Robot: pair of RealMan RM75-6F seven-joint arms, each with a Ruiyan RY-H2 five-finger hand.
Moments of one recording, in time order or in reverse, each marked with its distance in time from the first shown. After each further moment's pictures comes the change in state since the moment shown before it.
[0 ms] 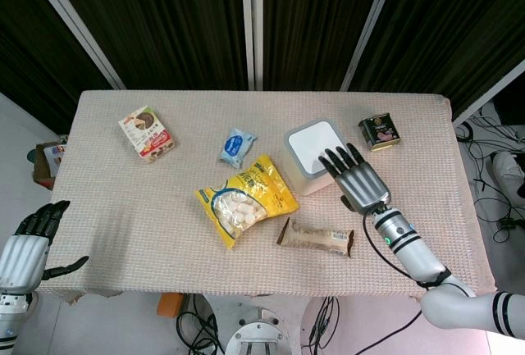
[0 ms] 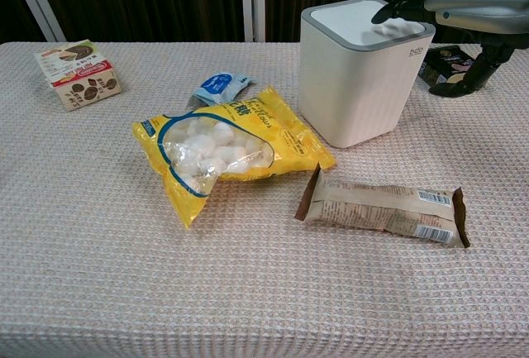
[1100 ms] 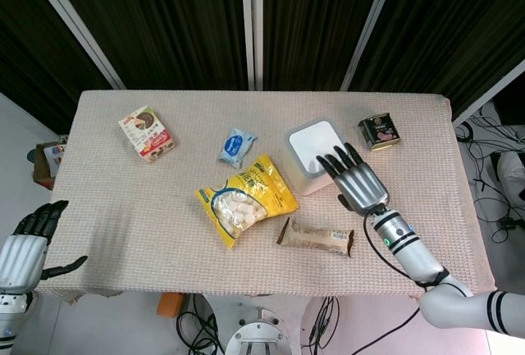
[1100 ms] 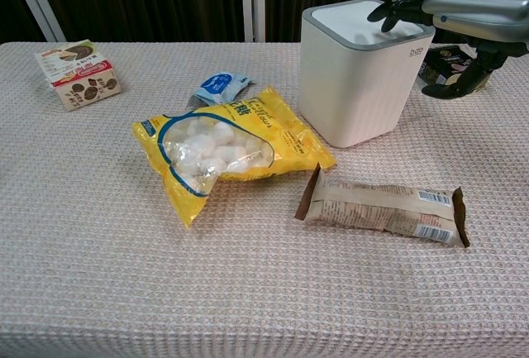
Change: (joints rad) left arm 0.000 -0.002 -0.002 0.013 -0.005 -0.001 -0.013; right arm -0.002 -0.042 -0.044 0.070 -0.078 0.026 0.092
